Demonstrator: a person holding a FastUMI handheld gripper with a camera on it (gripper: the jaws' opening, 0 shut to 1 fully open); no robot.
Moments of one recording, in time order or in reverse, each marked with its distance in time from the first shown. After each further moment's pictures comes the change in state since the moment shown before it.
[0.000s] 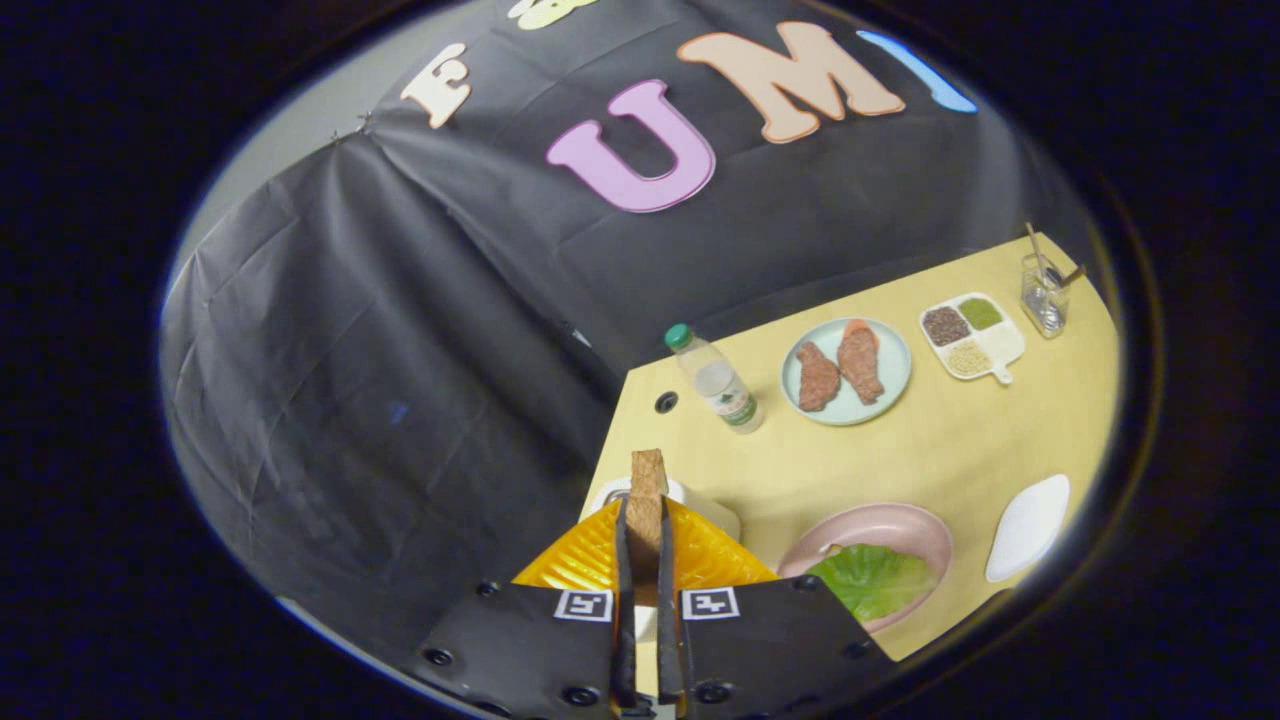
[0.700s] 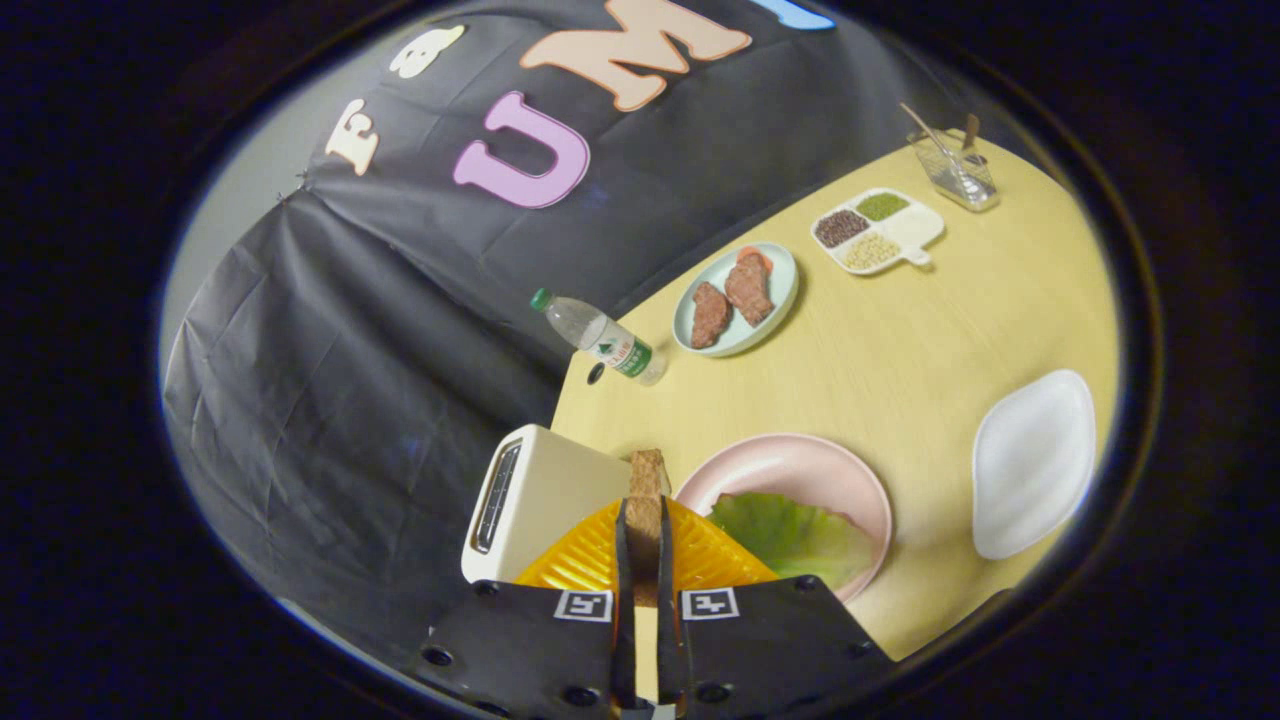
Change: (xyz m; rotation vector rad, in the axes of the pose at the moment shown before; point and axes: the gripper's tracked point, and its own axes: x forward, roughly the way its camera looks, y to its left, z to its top) arm 0.004 -0.147 -0.083 0.179 0.048 0.029
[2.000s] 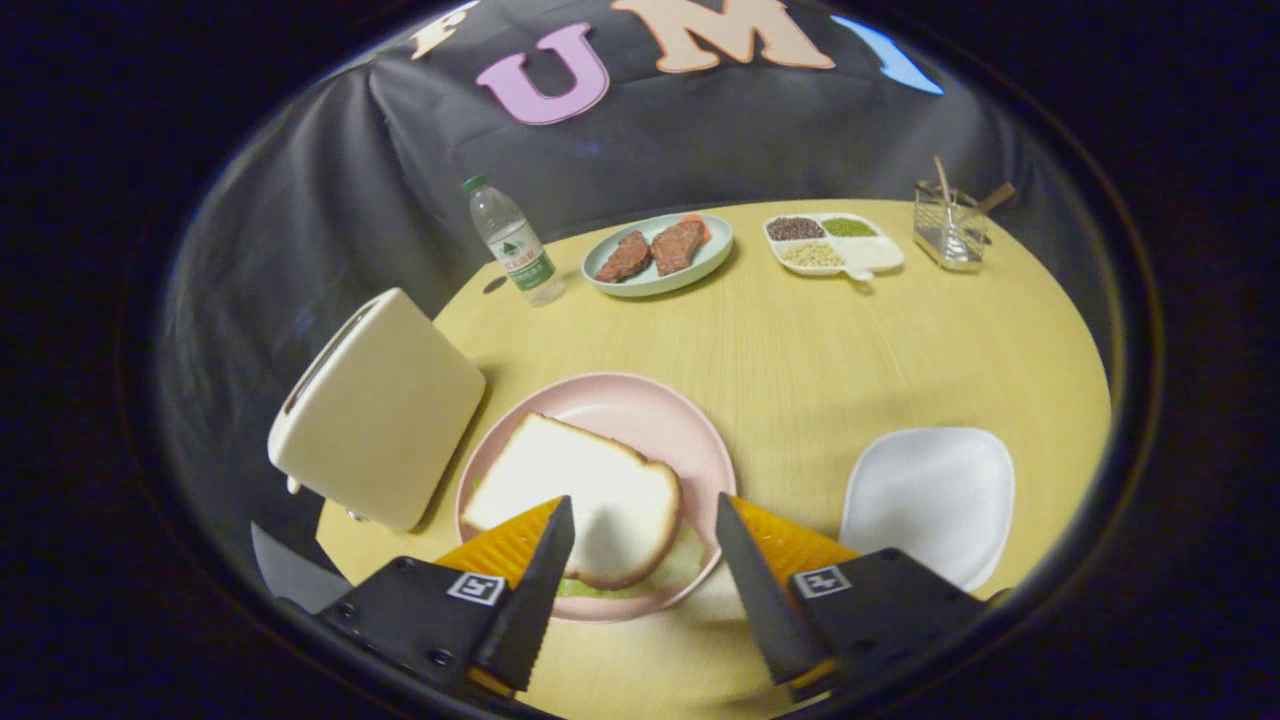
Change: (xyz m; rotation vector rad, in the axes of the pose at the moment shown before) arm -0.010 -0.100 -0.026 -0.474 0.044 -0.302
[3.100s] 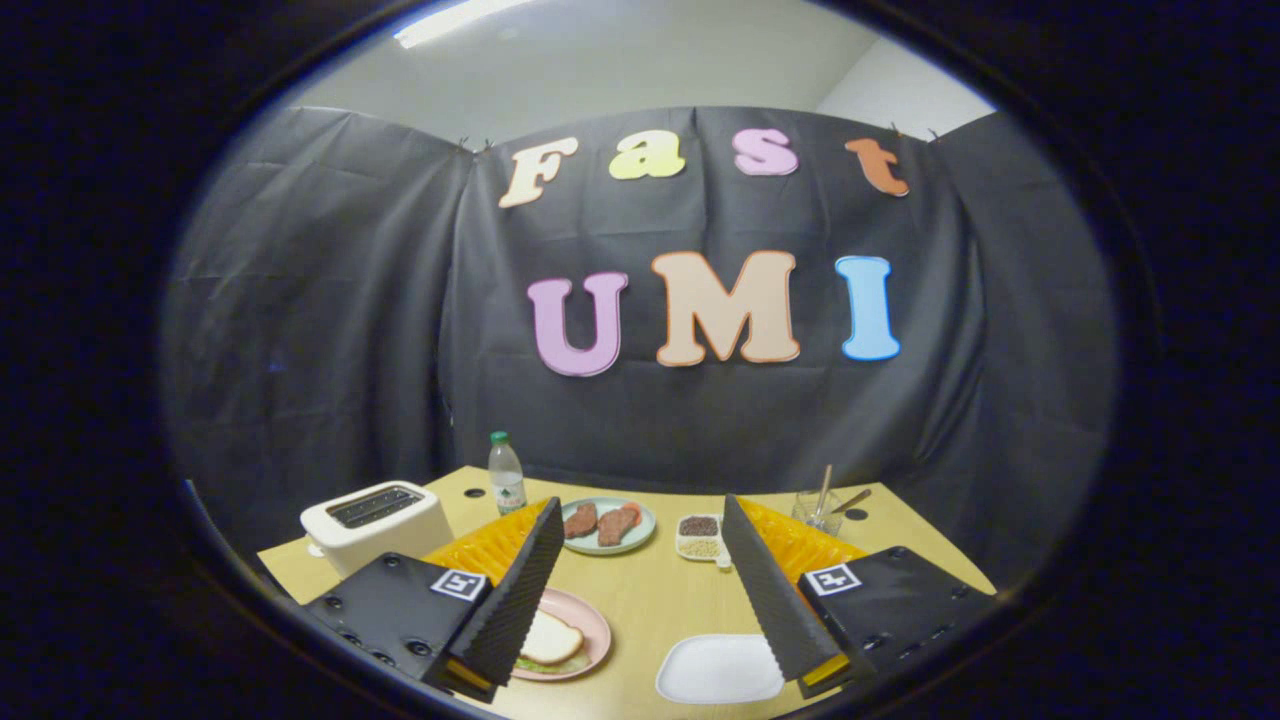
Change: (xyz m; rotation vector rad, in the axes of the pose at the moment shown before) arm -0.235 -0.018 0.162 -0.149 -0.805 -0.158
